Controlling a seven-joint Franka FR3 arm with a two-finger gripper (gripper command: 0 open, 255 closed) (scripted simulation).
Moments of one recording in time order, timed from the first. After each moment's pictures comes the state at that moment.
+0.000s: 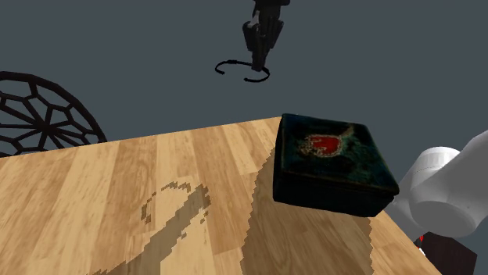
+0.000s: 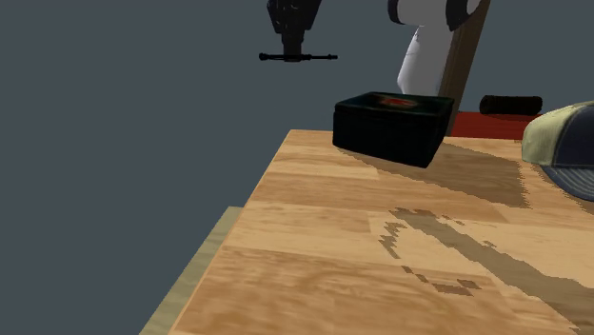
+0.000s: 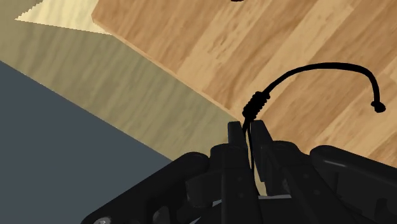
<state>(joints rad) 0.19 -0.24 0.26 -1.64 0.12 1.46 0.14</state>
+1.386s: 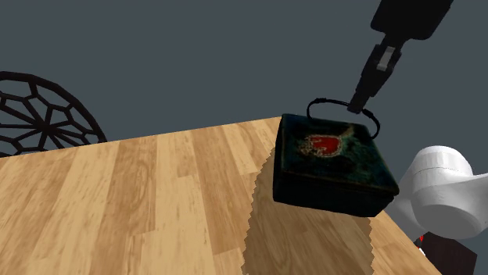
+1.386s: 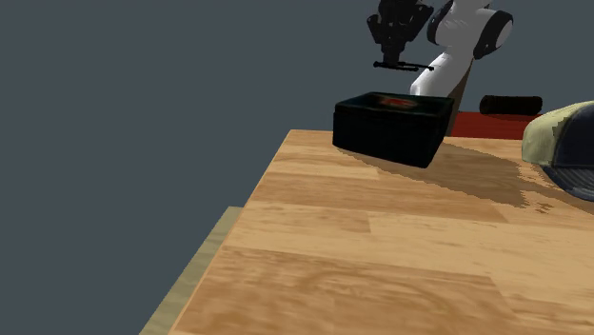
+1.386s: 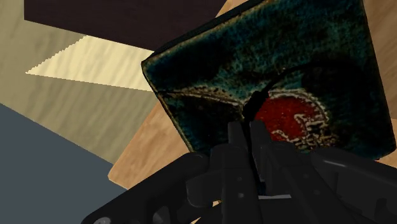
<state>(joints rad) 0.27 -0.86 0.23 -2.12 0.24 1.33 0.17</state>
